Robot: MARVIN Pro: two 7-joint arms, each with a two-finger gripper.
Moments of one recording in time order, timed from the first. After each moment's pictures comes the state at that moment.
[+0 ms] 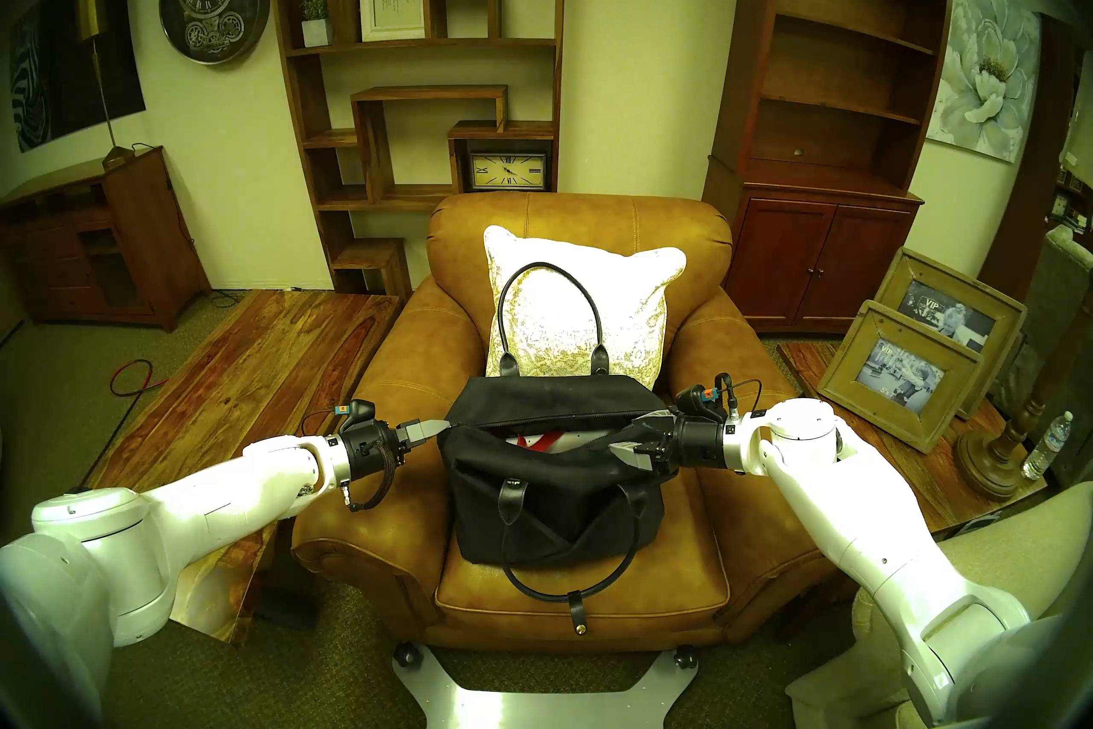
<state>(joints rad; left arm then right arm) 0.90 -0.89 -0.33 -0.68 -1.74 0.21 -0.92 -1.29 -1.04 1.24 -1.30 0.35 0.33 0.86</state>
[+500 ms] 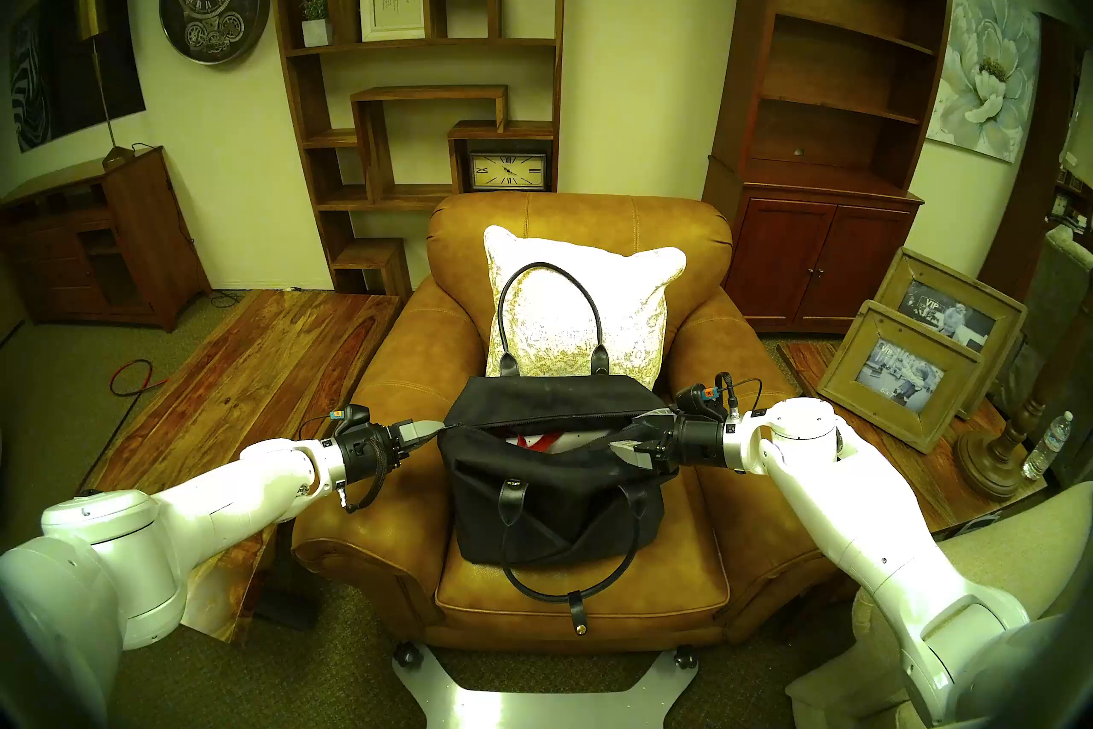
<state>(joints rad) 0.90 -0.93 -0.35 -0.58 -1.79 0.33 -0.99 -1.29 -1.04 1.24 -1.30 0.34 0.33 0.86</state>
